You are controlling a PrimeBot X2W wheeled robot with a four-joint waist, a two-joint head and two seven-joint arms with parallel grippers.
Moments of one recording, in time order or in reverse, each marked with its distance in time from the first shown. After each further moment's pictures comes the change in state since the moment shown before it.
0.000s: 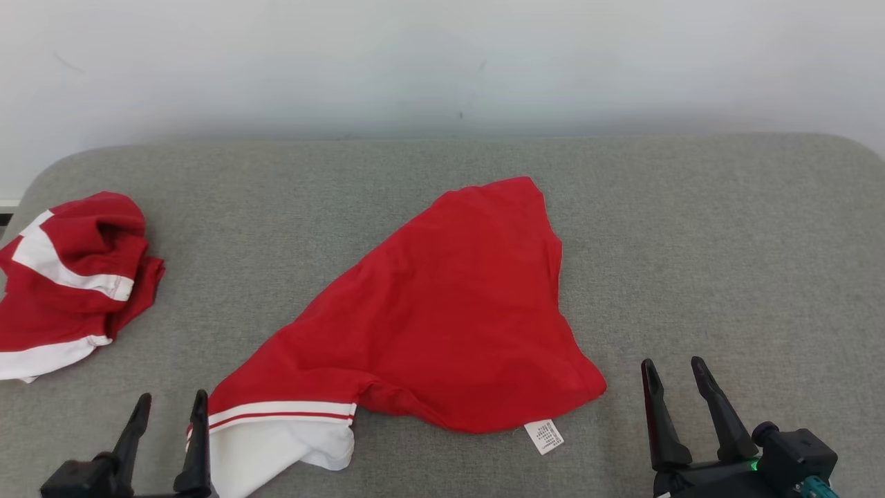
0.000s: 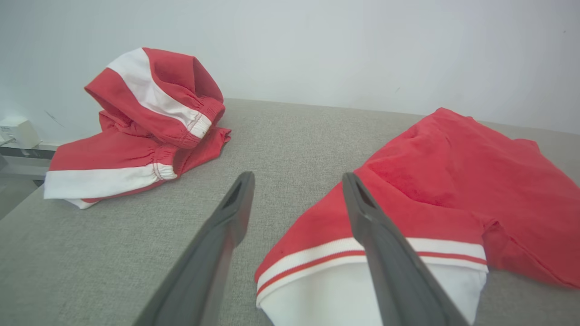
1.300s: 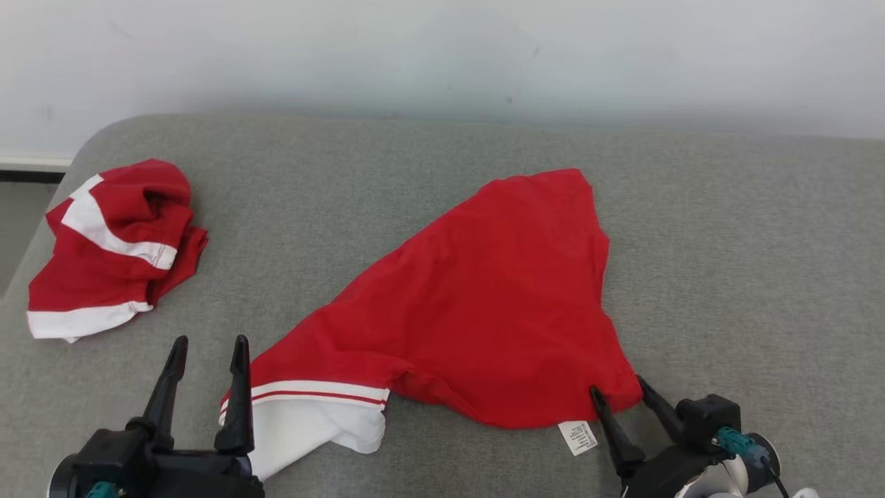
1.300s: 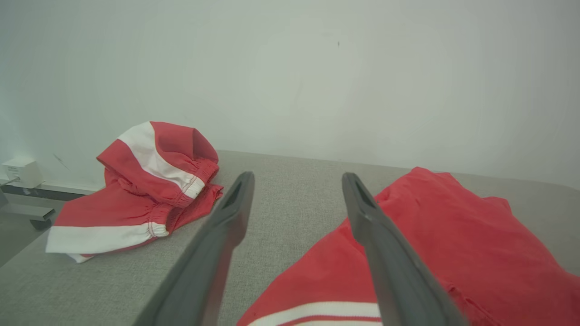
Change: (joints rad) left arm -0.023 -0.139 0.033 -0.174 0.113 -0.035 0.000; right arm -0.258 -0.120 0.279 0.463 0.075 0.000 0.014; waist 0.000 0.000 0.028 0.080
